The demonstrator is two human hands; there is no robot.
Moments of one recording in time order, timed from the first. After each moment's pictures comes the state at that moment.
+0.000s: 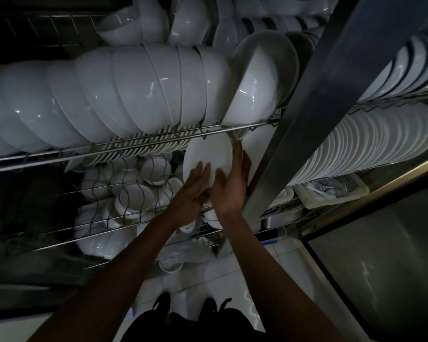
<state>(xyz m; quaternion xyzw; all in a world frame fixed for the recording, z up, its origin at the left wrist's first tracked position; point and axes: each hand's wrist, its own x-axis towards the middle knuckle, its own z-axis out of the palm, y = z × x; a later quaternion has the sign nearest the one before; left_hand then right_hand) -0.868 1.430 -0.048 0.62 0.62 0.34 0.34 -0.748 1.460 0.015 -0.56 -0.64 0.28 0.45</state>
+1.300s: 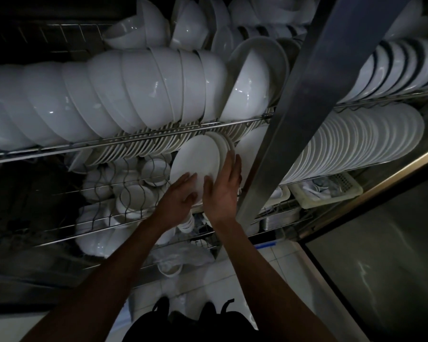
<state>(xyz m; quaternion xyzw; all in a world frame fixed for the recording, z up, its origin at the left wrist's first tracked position) -0.884 1.404 -0.045 0.61 0.68 0.33 0.26 -0.750 1.436 0.000 -0.56 -0.69 0.25 0.38</state>
